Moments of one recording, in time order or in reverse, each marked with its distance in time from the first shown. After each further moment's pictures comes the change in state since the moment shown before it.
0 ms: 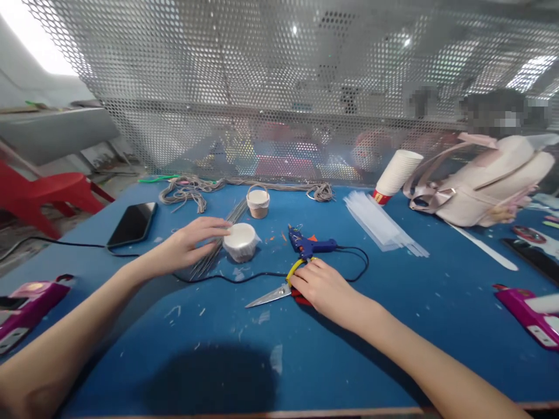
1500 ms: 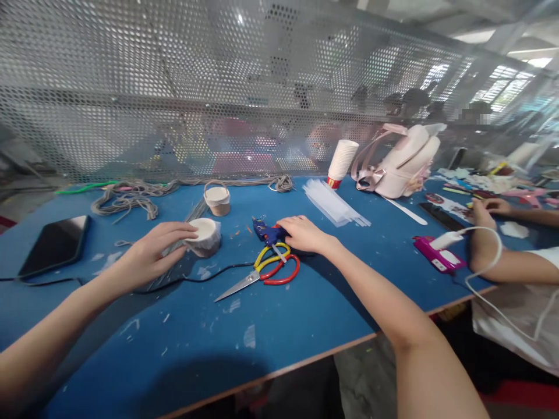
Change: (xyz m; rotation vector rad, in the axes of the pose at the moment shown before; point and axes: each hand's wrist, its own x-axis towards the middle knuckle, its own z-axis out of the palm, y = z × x) left_hand 0.012 0.009 0.017 0.047 0.099 0.059; right_hand 0.006 0.067 -0.004 0.265 -0.046 0.559
